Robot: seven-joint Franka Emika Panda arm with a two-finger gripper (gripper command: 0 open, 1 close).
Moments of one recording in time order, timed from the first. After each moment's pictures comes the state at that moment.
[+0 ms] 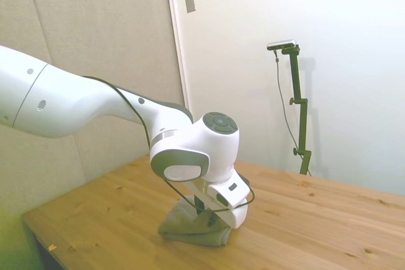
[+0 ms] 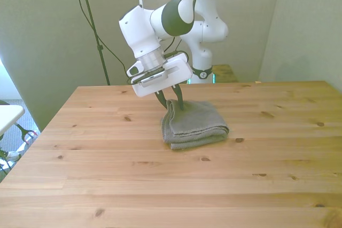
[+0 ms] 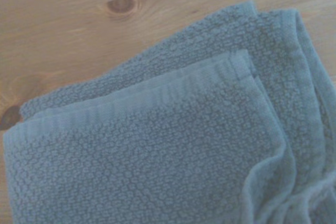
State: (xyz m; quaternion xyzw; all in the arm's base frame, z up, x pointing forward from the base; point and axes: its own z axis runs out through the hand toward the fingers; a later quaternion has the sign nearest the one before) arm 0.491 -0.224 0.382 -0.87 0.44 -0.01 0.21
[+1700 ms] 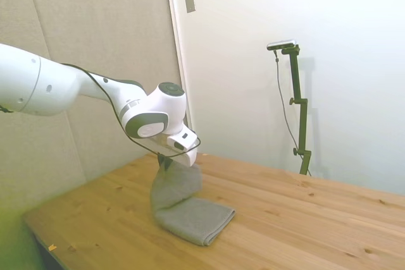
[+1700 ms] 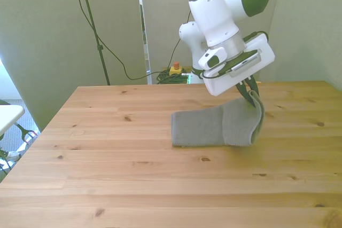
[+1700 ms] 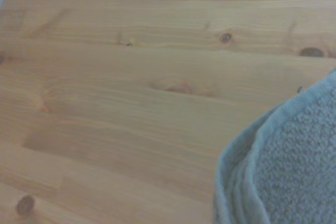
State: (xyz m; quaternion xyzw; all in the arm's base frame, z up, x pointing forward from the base) arm 0.587 -0.003 0.438 -0.92 0.29 -0.03 0.26
